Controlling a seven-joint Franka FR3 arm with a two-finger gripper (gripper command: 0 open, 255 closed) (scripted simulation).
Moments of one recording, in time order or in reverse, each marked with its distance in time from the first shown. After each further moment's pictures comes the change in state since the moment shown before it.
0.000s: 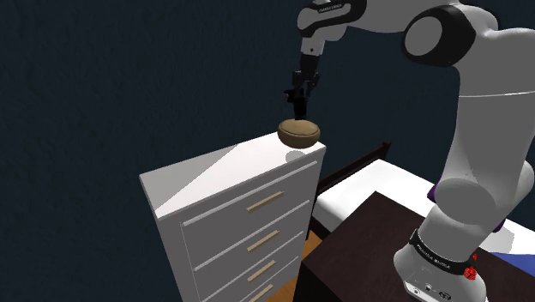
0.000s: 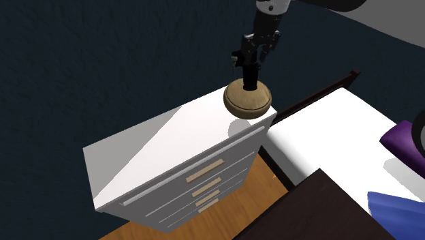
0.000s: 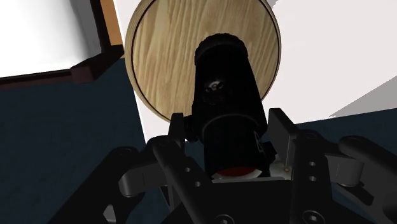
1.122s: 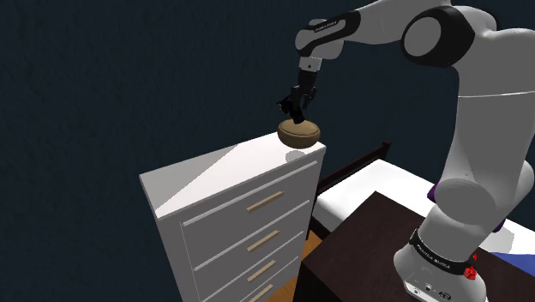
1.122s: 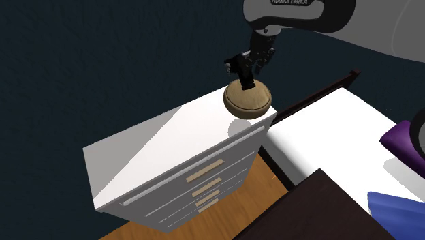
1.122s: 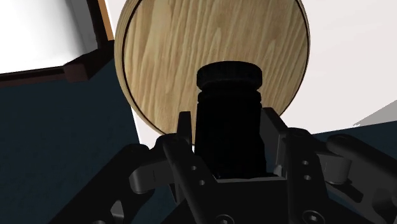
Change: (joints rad) arm 0.004 0.005 0.001 -0.150 0.008 0.177 -0.020
